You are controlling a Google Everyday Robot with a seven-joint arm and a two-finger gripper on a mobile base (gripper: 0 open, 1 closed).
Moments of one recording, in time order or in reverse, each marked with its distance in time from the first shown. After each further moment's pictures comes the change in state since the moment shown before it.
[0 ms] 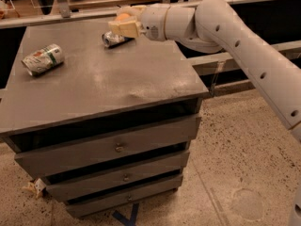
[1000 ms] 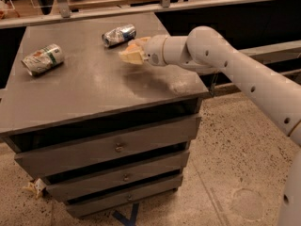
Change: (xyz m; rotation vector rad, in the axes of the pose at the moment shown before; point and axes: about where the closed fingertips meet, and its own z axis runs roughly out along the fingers) arm 0.114 -0.006 0.005 0.067 0.191 0.096
